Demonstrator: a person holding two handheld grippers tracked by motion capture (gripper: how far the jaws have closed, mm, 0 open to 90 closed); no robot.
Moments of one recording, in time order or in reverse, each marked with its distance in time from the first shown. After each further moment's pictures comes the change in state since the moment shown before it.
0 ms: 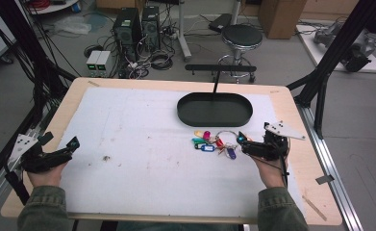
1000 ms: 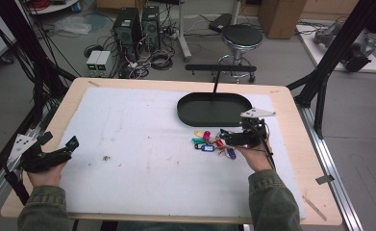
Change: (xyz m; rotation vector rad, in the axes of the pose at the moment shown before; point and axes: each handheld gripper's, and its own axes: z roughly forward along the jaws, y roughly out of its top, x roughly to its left) left arm 0.002 0.000 0.000 -0.011 0.005 -0.013; right arm 0.016 0.020 0.059 0.233 0.149 -0.062
